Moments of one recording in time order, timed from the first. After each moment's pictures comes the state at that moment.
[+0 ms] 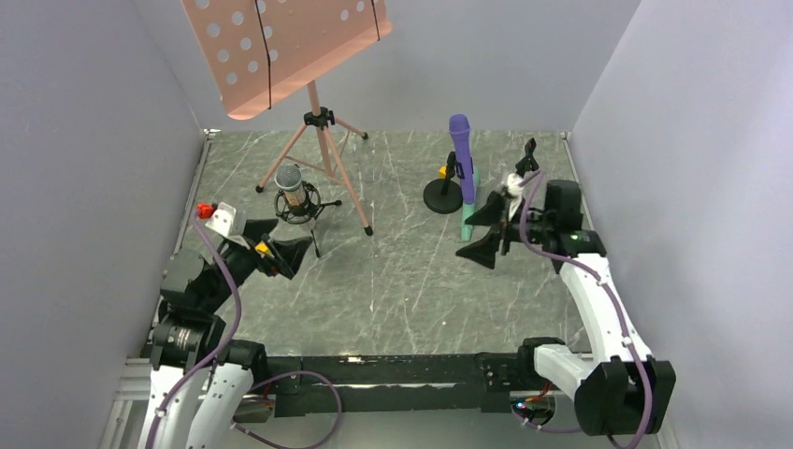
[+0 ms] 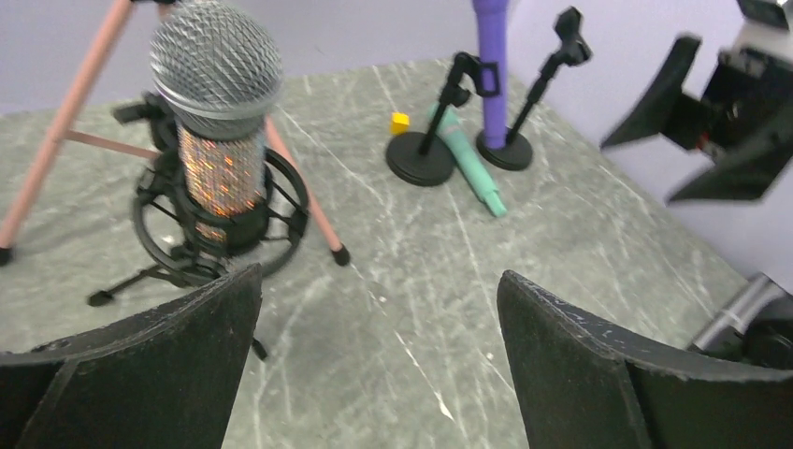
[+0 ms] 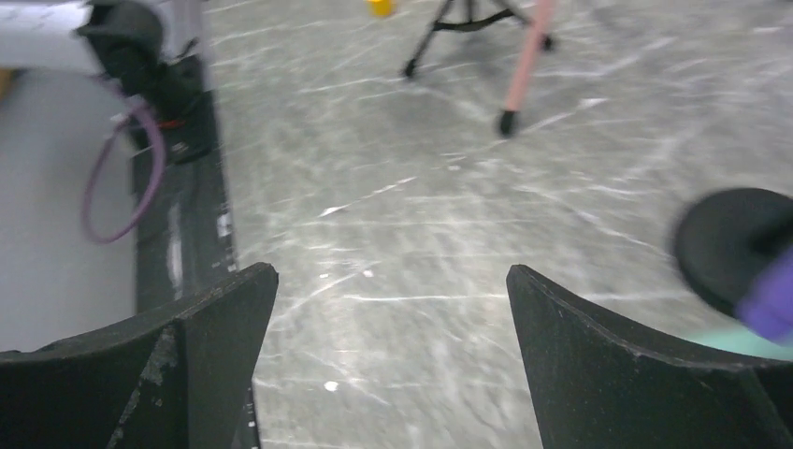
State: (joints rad) left arm -0.15 0.43 0.74 -0.32 0.40 -0.22; right arm 0.07 1.05 0.81 -0.43 -1.23 -0.40
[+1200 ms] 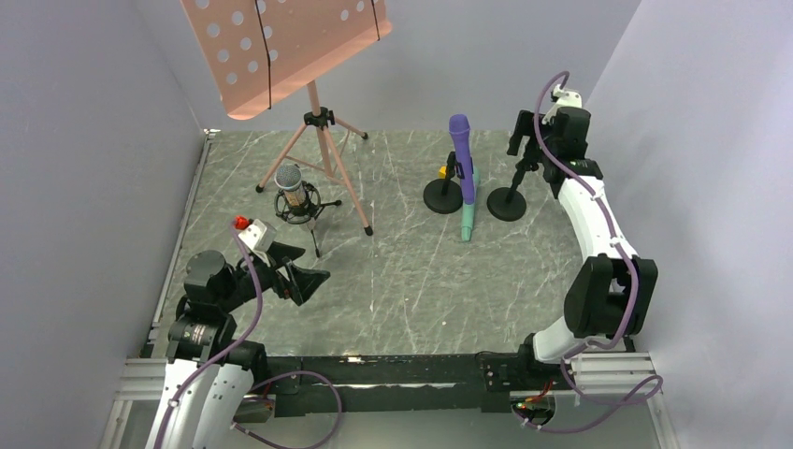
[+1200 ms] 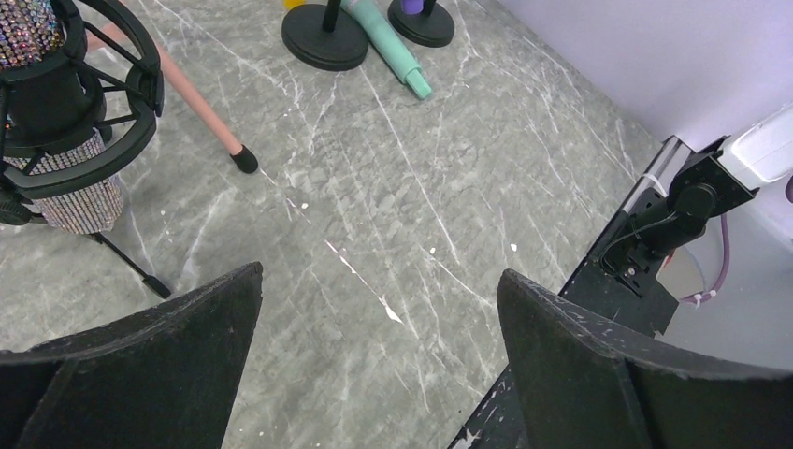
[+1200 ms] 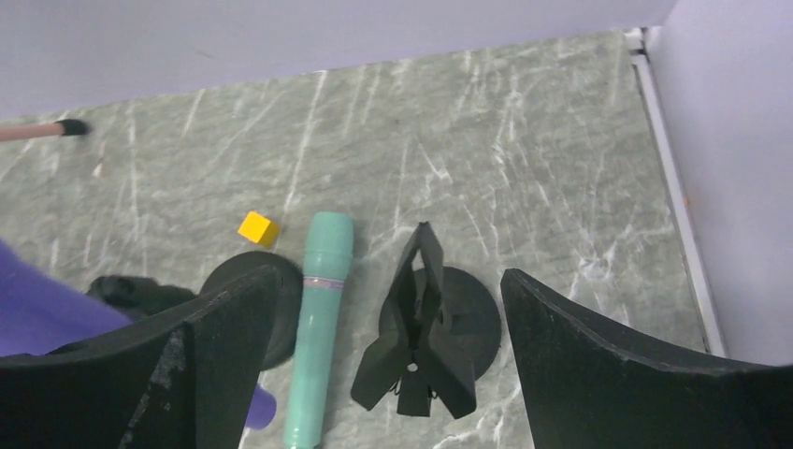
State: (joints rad) left arm -0.15 0.37 0.56 -0.38 0.69 -0.21; right arm -0.07 1.53 1.34 -0.21 -0.08 0.12
